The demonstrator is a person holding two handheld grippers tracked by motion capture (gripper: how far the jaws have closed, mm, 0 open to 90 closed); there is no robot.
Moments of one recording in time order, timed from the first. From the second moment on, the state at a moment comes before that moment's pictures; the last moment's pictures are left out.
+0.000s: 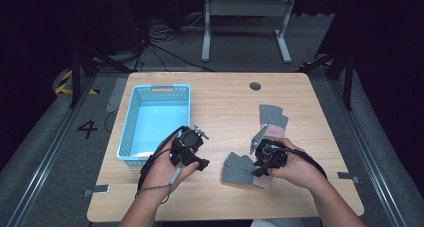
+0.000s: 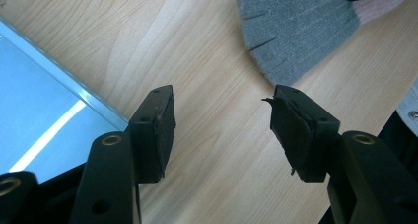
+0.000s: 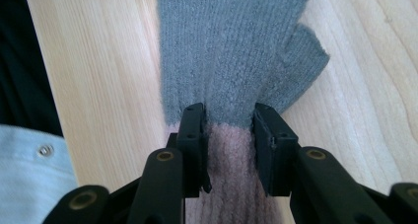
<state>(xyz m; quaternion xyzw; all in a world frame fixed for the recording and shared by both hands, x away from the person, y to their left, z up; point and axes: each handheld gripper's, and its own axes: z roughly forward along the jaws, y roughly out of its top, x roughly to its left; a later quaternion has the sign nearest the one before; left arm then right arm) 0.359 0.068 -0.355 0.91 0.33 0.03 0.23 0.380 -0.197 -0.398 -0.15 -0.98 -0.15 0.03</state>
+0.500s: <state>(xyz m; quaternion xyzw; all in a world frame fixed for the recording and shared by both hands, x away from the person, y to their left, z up) 0.361 0.064 -0.355 0.91 0.33 0.03 0.24 0.384 -0.206 -0.410 -0.10 -0.98 -0.14 0.03</state>
